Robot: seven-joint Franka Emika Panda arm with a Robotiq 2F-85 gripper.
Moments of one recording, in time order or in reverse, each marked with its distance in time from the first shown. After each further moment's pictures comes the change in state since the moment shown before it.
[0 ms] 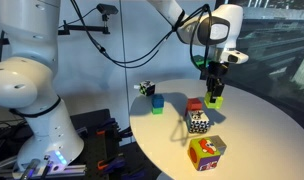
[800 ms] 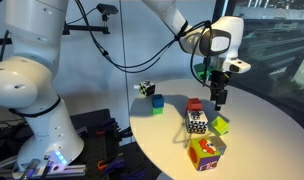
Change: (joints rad) arm 0.002 0.075 -0.021 0.014 0.000 0.098 0.042
